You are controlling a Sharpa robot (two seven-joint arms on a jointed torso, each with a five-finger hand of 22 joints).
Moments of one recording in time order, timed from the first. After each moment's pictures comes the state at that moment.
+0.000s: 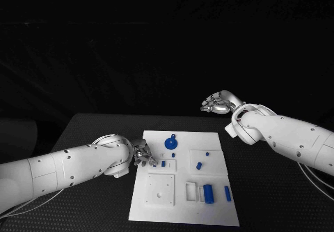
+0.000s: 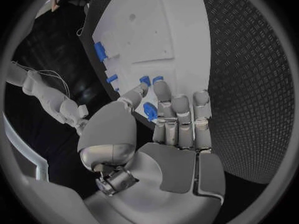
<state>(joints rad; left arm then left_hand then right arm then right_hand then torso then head) 1.17 -0.68 -0.16 1.35 -1.08 -0.05 -0.41 0.93 -0.11 0.51 -0.12 0.15 1.04 0.04 0.52 0.52 1.36 -0.07 0.76 0.61 1.13 -0.17 1.38 0.50 0.03 0.90 -0.12 0.94 1.31 1.22 -0.65 0.00 1.15 -0.92 -0.41 0.03 0.98 -0.20 0.62 -0.21 0.55 0.85 0.20 0.30 0.41 1.00 0.16 0.27 0.07 0.92 0.15 0.35 0.45 0.25 0.62 0.25 0.30 1.13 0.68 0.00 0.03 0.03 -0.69</state>
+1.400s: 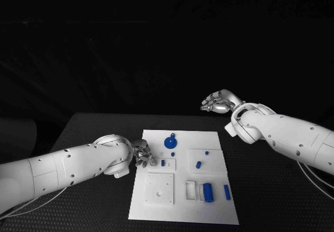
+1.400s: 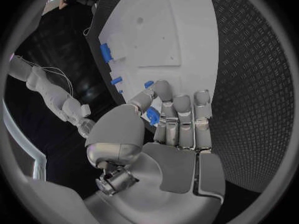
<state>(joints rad) 1.16 -0.68 -0.16 1.34 -1.03 -0.02 -0.37 0.96 0.09 0.52 -0.25 0.16 0.95 0.08 0.42 0.51 1.34 -0.04 0.76 0.61 1.11 -0.14 1.38 0.49 0.02 0.89 -0.12 0.94 1.31 1.22 -0.65 0.00 1.15 -0.92 -0.41 0.02 0.98 -0.20 0.62 -0.21 0.55 0.85 0.20 0.31 0.41 1.00 0.16 0.27 0.07 0.92 0.15 0.35 0.45 0.25 0.62 0.25 0.30 1.13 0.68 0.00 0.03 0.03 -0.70</state>
